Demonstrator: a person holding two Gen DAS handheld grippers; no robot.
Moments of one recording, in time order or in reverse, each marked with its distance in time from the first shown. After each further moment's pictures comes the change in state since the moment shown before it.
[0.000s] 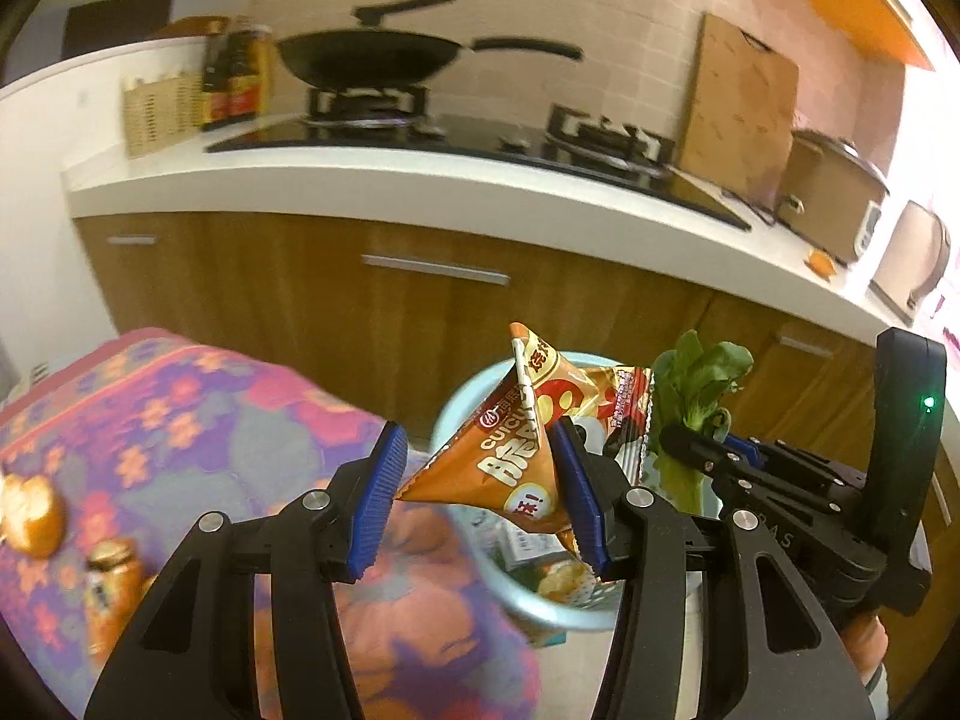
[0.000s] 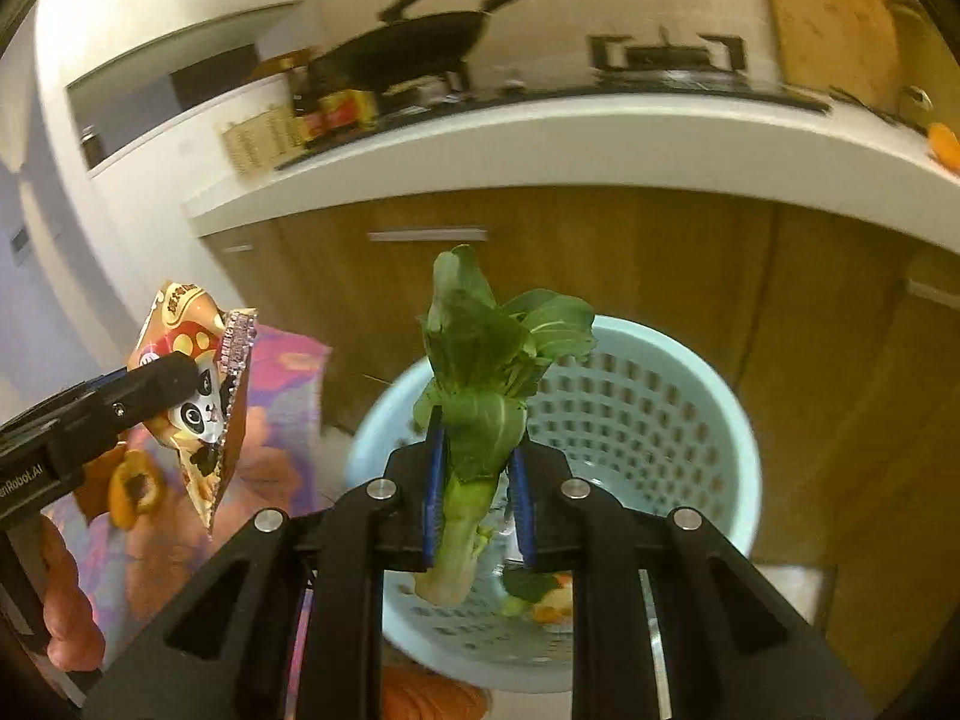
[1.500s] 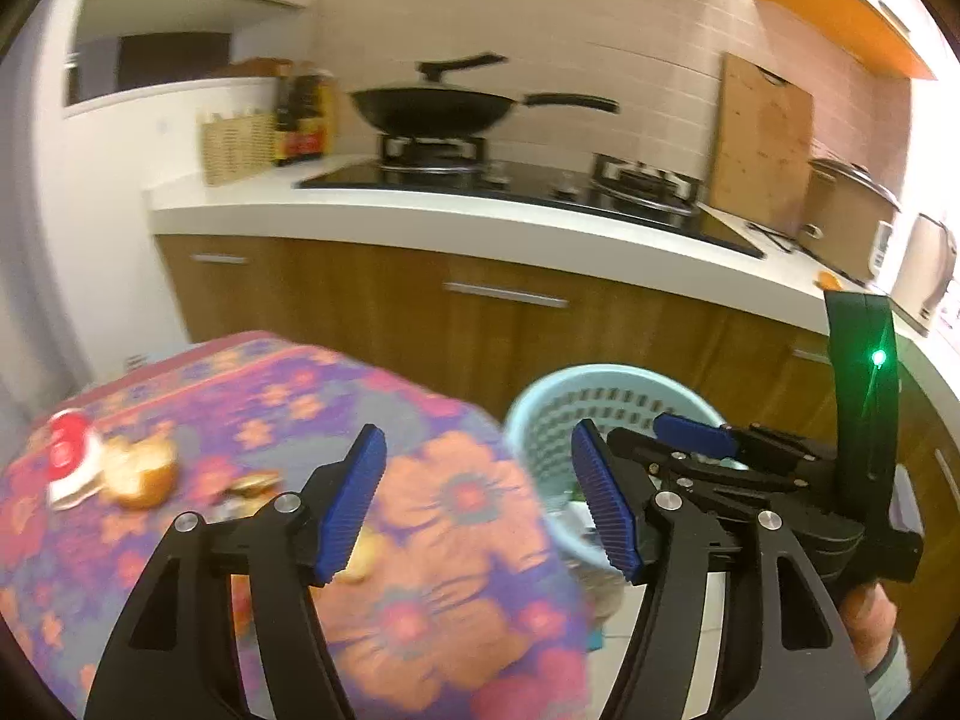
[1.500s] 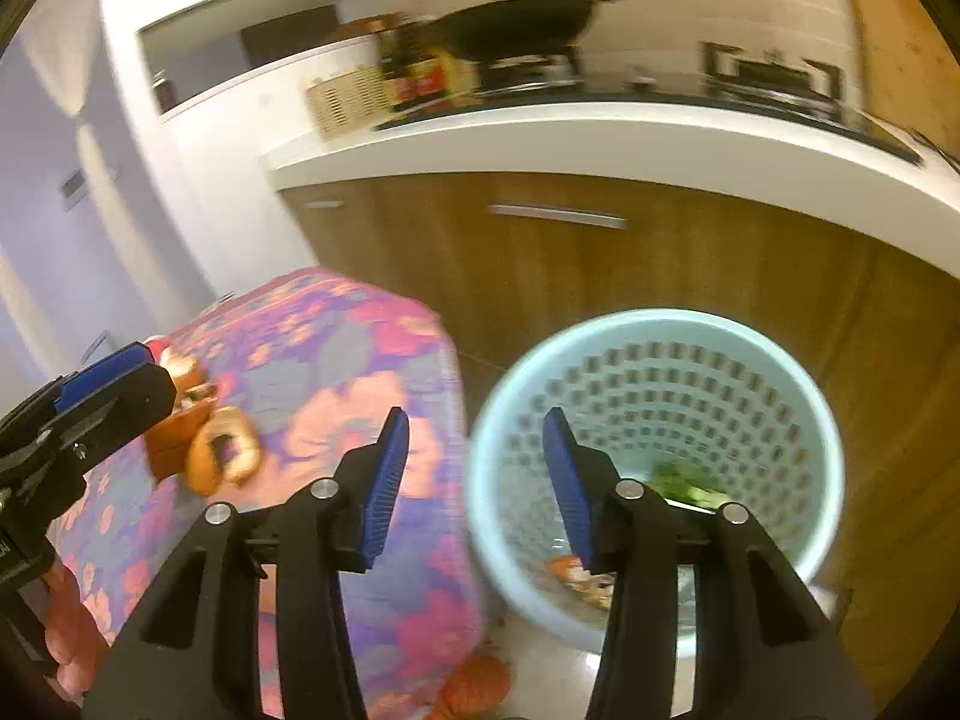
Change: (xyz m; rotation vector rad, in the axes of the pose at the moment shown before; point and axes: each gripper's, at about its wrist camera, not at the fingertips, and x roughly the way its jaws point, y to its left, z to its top) left arm -0.100 0.033 -0.036 -0.034 -0.118 0.154; right arm -0.010 0.095 -0.005 -0.143 0.053 0.145
